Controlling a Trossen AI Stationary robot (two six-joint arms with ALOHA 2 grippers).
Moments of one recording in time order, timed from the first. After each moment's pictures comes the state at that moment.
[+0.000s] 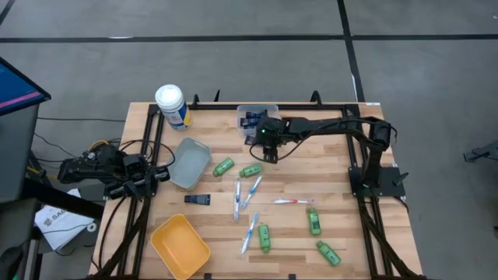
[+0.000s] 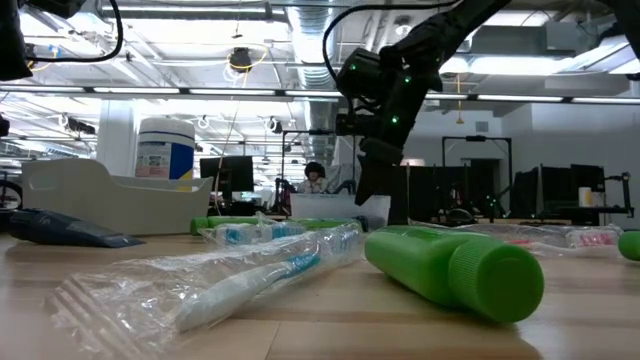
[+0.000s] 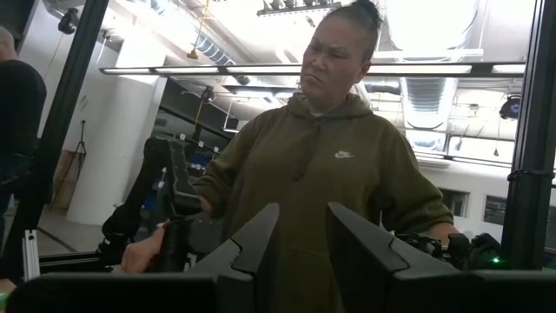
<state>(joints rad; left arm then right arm) -0.01 0.00 0.01 0.72 0.82 -0.82 -0.31 1.87 1.26 -0.49 0.11 -0.23</state>
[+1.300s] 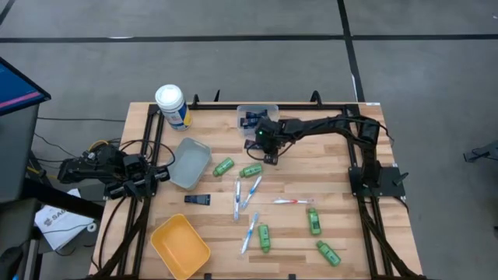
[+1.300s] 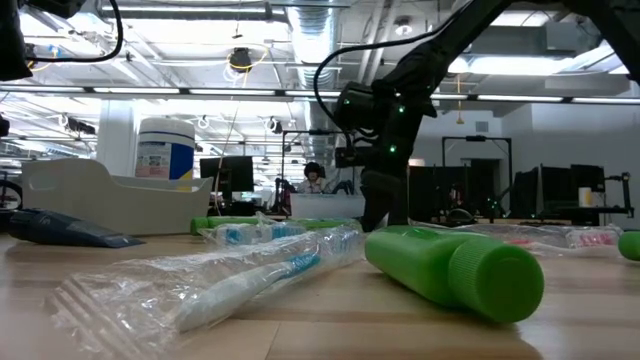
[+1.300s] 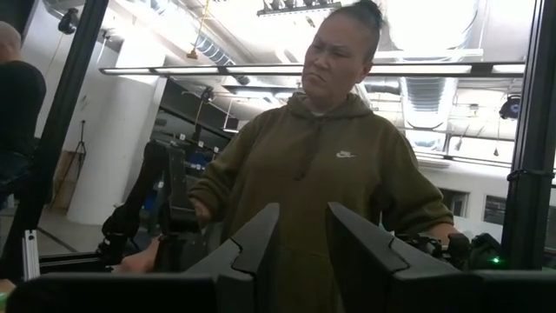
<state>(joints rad) -0.01 0.00 0.01 0.72 0.82 -0.82 -0.33 1.98 1.25 -0.48 0.07 -0.21</state>
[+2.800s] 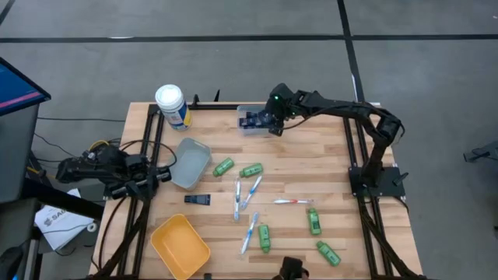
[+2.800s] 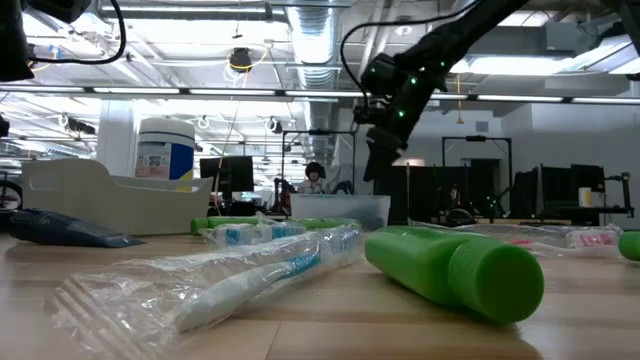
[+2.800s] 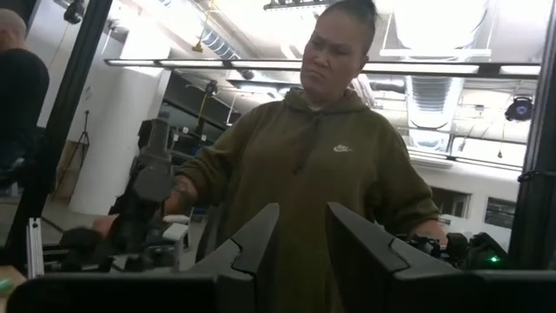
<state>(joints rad) -0.01 0.04 0.01 0.72 0.82 -0.82 -0.56 1.81 1.33 -0.49 0.04 -0.31</state>
